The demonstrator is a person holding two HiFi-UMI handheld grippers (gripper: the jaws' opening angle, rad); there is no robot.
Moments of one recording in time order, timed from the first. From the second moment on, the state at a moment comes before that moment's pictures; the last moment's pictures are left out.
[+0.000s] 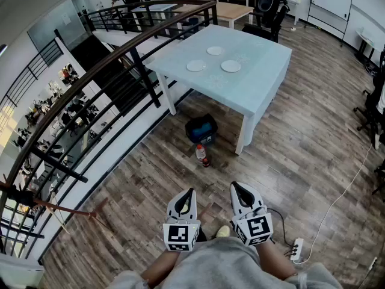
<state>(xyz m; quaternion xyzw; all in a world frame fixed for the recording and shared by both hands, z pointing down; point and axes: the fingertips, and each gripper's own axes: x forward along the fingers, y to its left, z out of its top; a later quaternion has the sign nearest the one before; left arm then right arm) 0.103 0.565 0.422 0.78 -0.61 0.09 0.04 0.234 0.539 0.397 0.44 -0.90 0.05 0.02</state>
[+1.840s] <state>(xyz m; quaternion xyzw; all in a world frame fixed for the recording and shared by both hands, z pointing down) 0.056 0.312 0.411 0.81 -0.58 0.09 0.06 0.171 0.288 0.403 0.45 -0.89 0.10 0.04</state>
